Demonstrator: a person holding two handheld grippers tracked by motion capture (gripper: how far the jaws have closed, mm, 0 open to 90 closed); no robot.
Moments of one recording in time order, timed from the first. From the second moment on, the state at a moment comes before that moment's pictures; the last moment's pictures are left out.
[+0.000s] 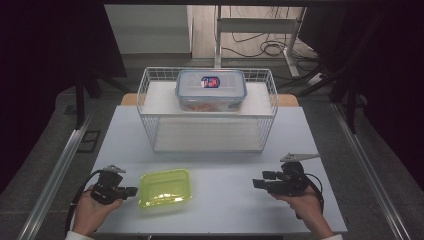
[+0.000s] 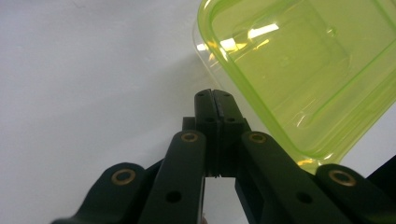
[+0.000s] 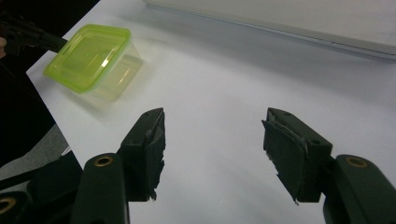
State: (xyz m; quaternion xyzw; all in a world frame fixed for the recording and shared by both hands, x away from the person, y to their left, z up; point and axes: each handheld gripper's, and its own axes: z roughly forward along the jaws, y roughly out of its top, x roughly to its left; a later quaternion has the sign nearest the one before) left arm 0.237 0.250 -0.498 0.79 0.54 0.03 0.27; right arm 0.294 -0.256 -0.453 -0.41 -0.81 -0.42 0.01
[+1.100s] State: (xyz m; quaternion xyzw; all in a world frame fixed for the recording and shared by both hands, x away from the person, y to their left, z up) left arm 0.269 0.153 -0.501 0.83 0.48 -0.01 0.28; right arm 0.294 -0.259 -0.453 -0.41 -0.81 -0.42 0.01
